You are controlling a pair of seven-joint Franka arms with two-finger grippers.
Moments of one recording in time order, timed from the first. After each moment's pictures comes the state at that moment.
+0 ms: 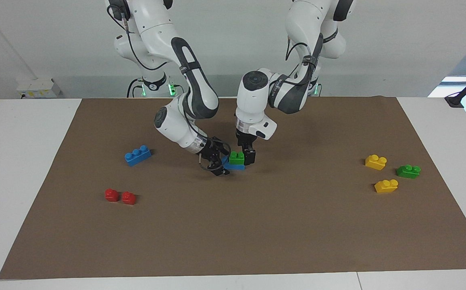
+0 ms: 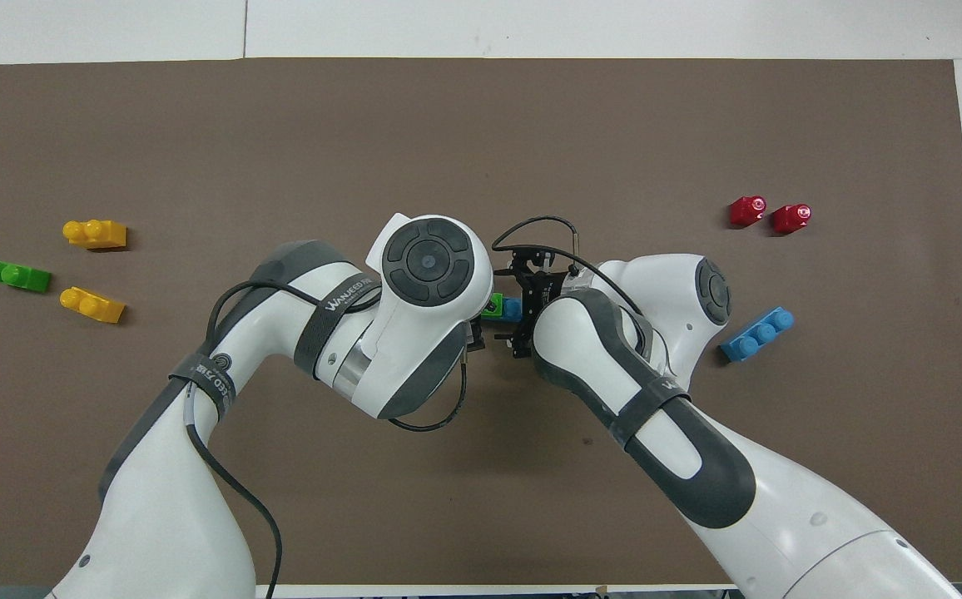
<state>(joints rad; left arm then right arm) -0.60 0.34 -0.11 -1.76 0.03 2.19 -2.41 0.50 0.37 -0.01 -2.05 1.08 2.54 1.19</state>
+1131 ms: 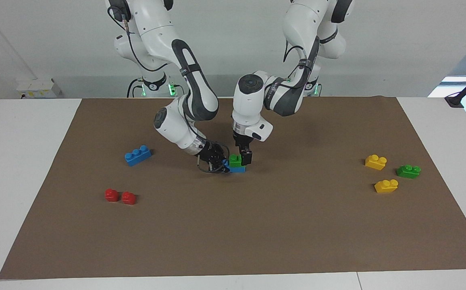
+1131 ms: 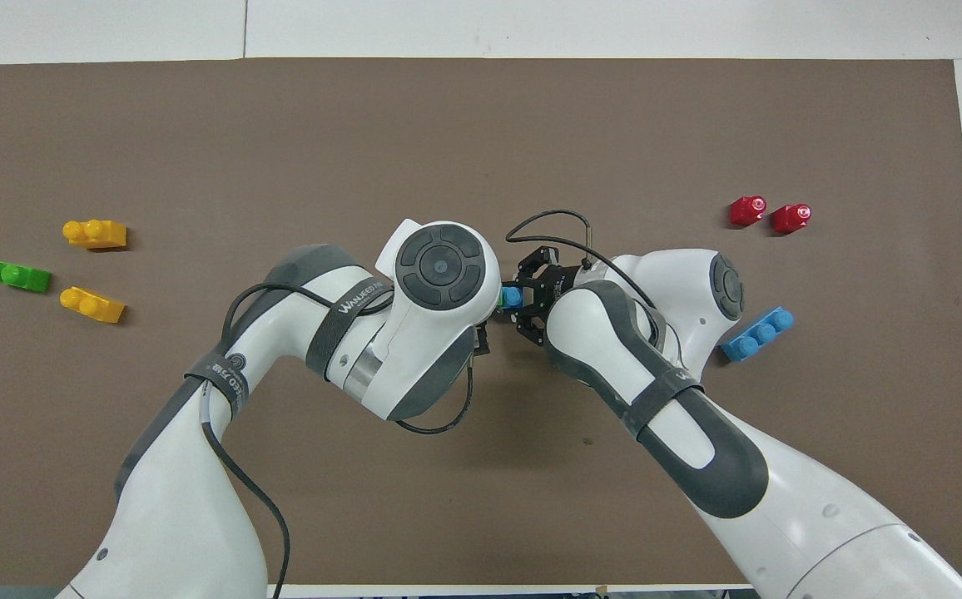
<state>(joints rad) -0.61 0.36 -0.11 -1.76 0.04 2.19 -2.41 0.48 0.37 -0.01 -2.05 1.08 2.53 1.19</state>
